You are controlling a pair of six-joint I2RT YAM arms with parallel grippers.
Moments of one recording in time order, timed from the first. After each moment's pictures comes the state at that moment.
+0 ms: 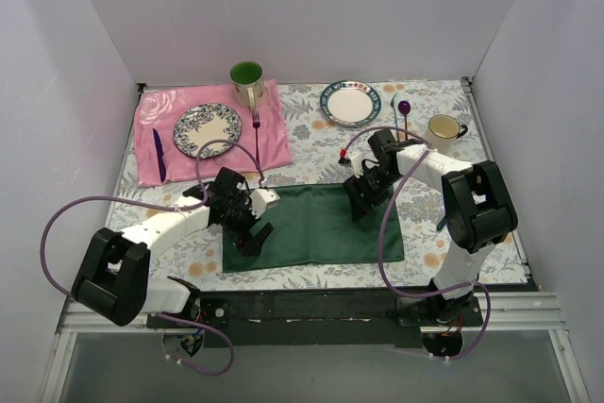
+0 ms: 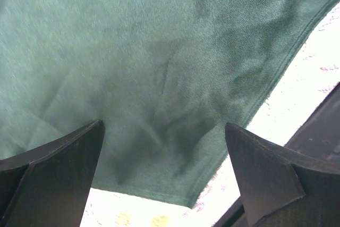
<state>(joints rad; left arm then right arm) -0.46 1.31 0.67 -0.58 0.38 0.43 0.39 1.77 1.10 -0.74 -0.55 -0.37</state>
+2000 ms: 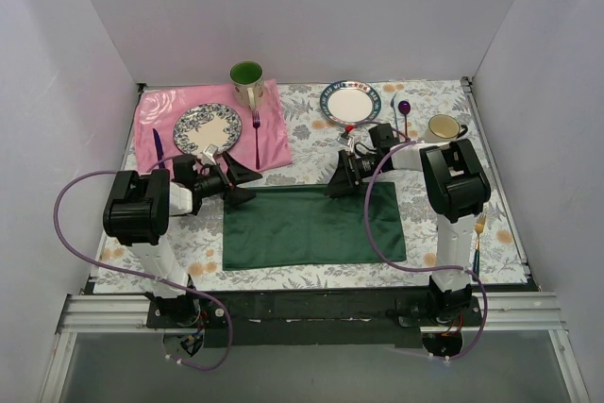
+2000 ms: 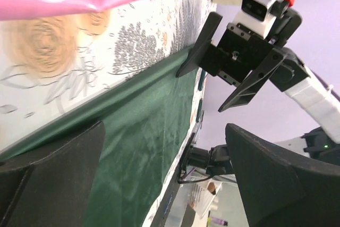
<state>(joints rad) 0.01 1.82 0.59 0.66 0.97 -0.96 0.31 2.07 1.18 -0.24 -1.21 0.07</state>
